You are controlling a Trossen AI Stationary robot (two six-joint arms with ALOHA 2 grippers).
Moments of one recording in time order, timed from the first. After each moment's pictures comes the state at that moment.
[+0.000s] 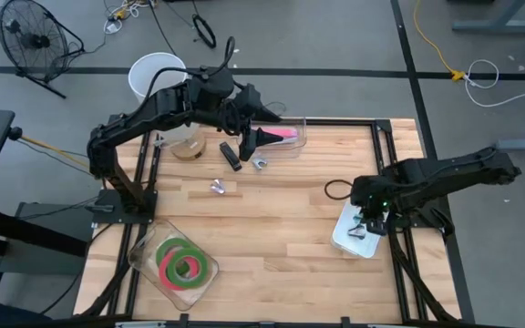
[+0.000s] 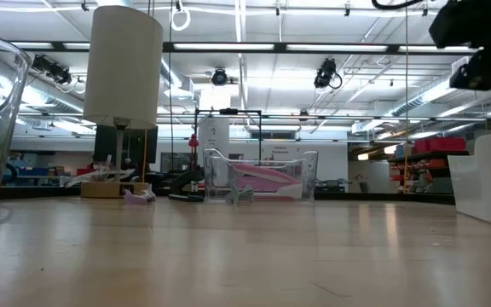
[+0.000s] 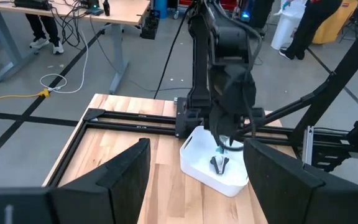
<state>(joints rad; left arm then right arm) 0.21 1.68 2.10 -0.75 0.18 -0.03 0.15 0.92 0.84 -1.20 -0.23 0.36</state>
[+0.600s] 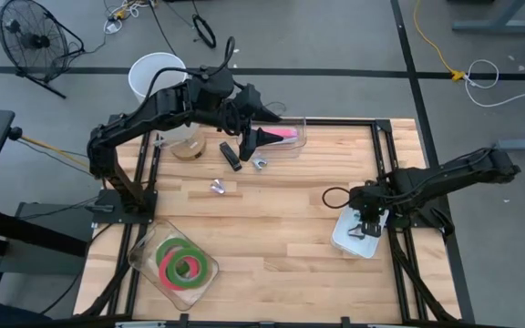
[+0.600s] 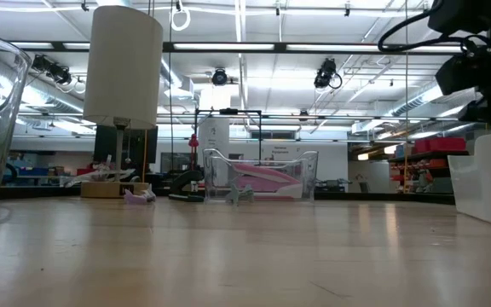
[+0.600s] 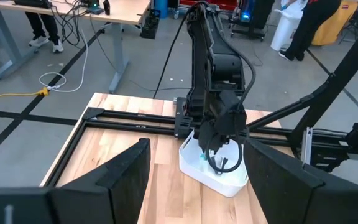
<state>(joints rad) 0.21 1.68 2.10 -0.75 0.18 -0.04 0.18 0.92 0.63 -1.09 -0.10 0.42</state>
